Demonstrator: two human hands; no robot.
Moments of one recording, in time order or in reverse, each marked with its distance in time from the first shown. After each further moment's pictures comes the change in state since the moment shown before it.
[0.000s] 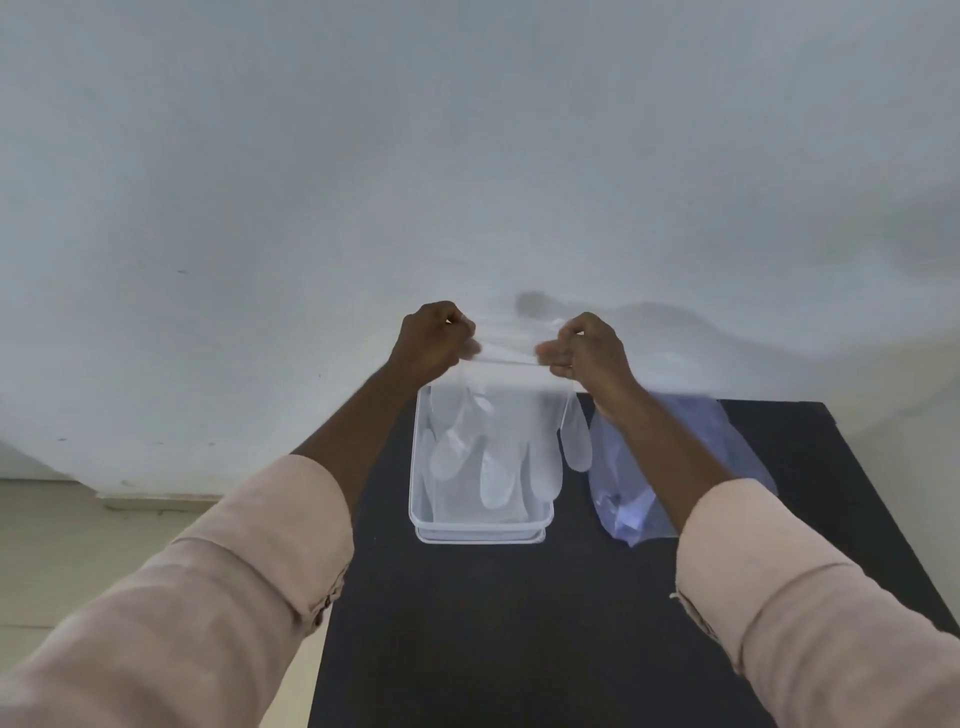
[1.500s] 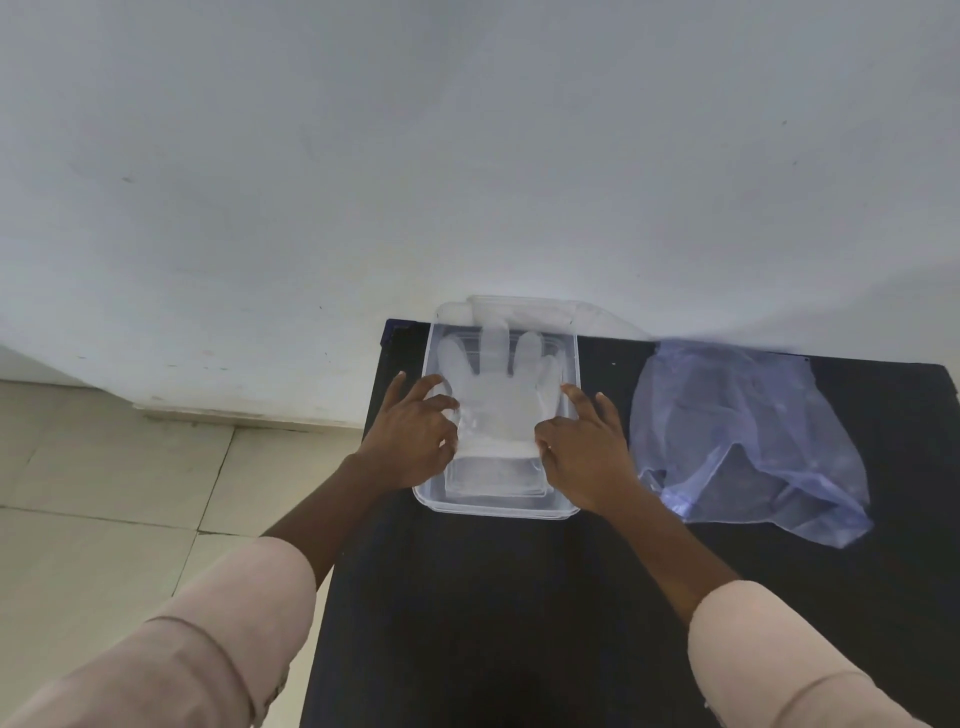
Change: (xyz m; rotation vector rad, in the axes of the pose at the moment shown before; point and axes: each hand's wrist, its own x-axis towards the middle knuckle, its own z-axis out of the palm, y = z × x) left_hand -0.016 -0.185 0.019 1.110 -0.322 0.374; right_hand -0.001 0.161 0.027 -1.330 -0.448 -0.437
